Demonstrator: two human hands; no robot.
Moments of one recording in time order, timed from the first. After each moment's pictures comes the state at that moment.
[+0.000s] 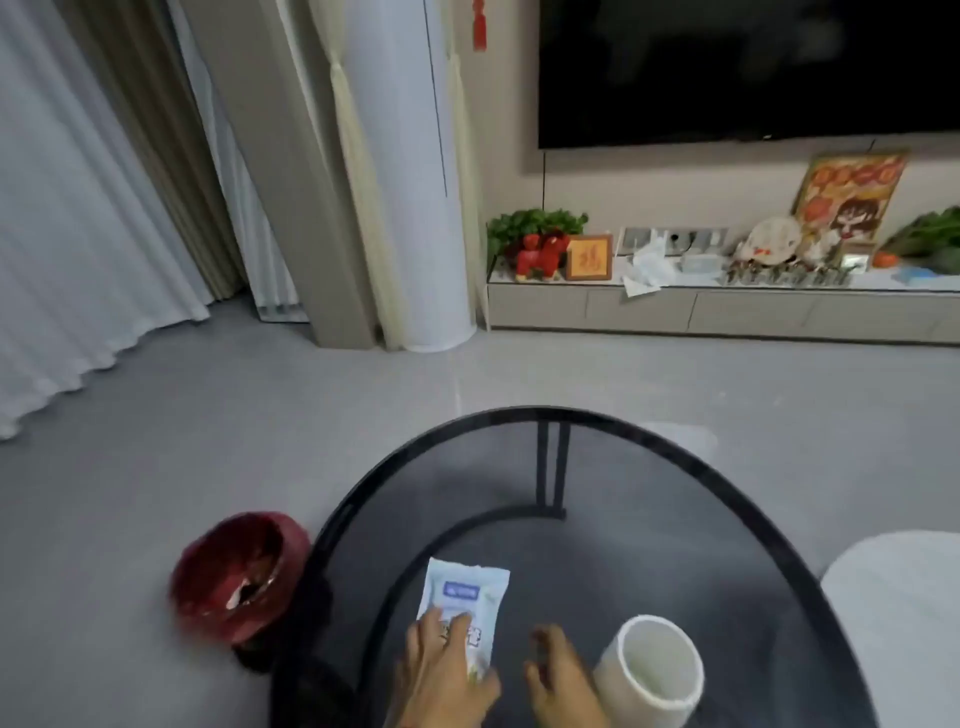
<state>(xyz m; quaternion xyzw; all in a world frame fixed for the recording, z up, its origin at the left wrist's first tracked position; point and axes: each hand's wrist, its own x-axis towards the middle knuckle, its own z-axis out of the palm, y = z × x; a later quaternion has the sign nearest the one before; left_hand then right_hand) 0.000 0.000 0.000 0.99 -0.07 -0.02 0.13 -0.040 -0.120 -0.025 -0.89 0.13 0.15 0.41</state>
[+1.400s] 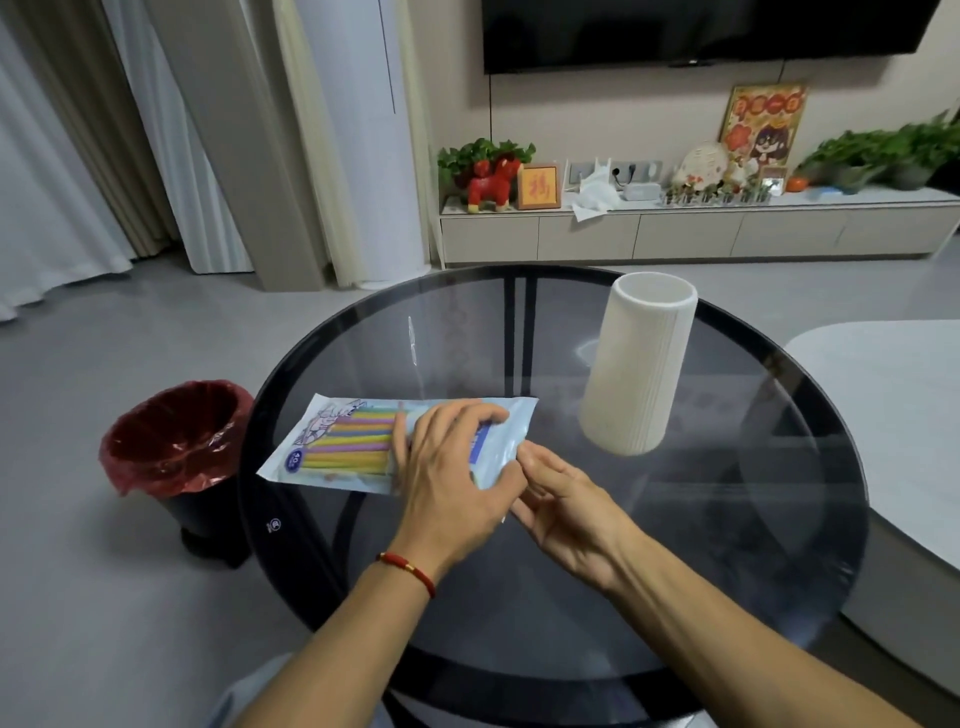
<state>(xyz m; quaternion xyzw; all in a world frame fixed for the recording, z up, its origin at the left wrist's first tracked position) -0.097 0.038 -0.110 0.88 -0.23 0.18 0.38 -0.128 -0.104 -0.143 -0.34 0.08 0.08 0.93</state>
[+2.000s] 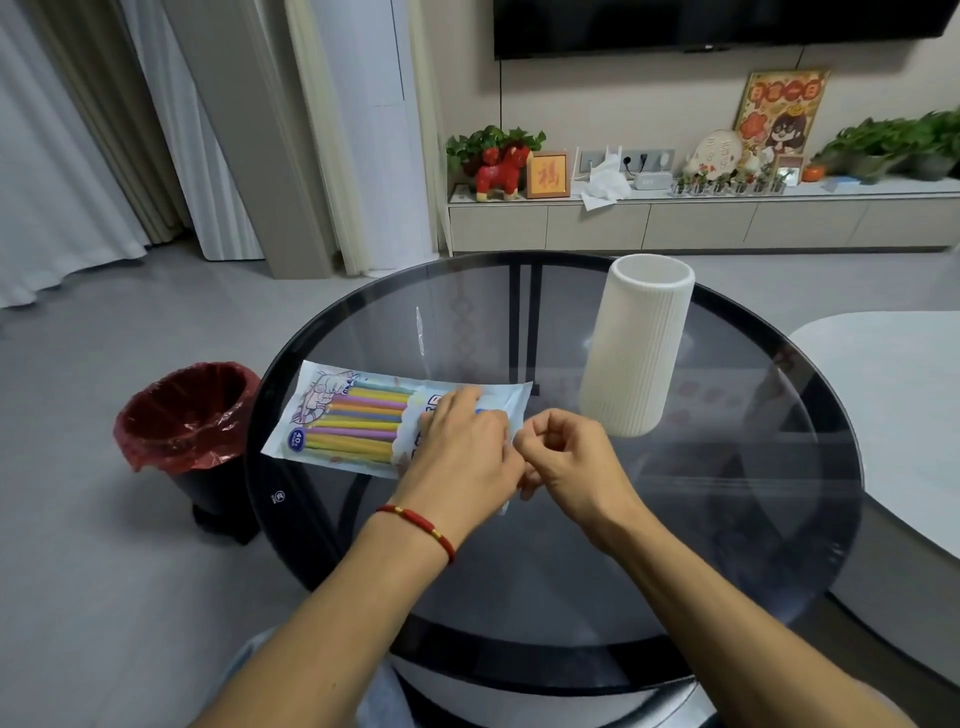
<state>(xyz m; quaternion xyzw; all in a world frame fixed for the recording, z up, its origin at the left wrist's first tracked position) -0.106 0.025 -0.082 0.96 -0.21 0.03 0.20 -0.133 -0.116 -0.131 -0.74 0.04 -0.09 0.67</state>
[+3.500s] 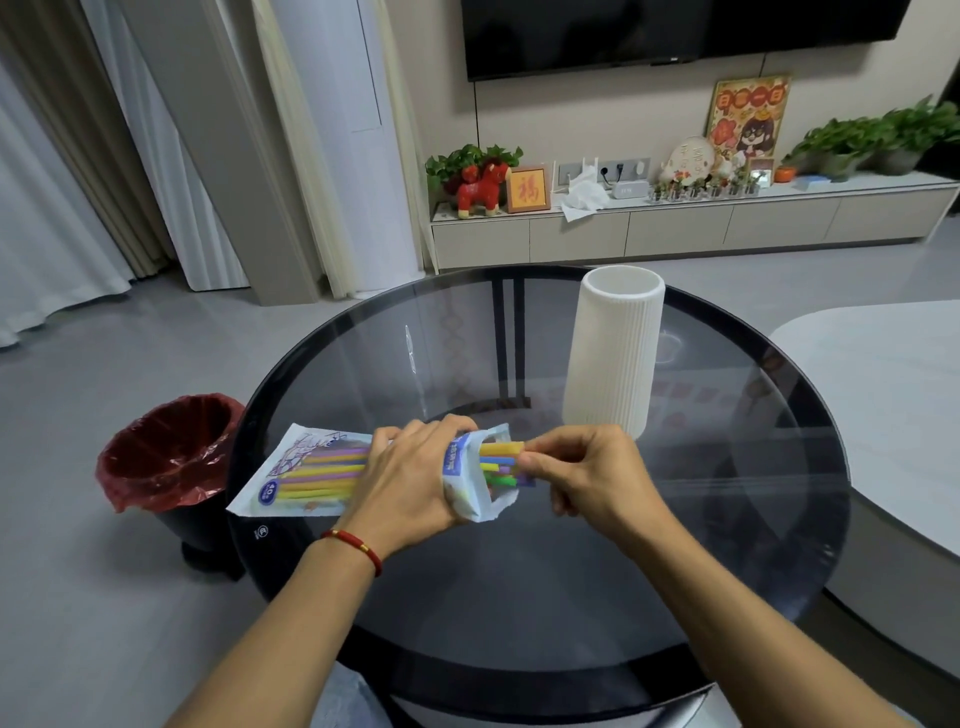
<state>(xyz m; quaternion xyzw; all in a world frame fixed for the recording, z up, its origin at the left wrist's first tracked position) -0.067 0.061 -0.116 0.91 -0.34 0.11 0.18 -0.141 -0.148 -0.121 -0.77 0.06 -0.10 0.62</state>
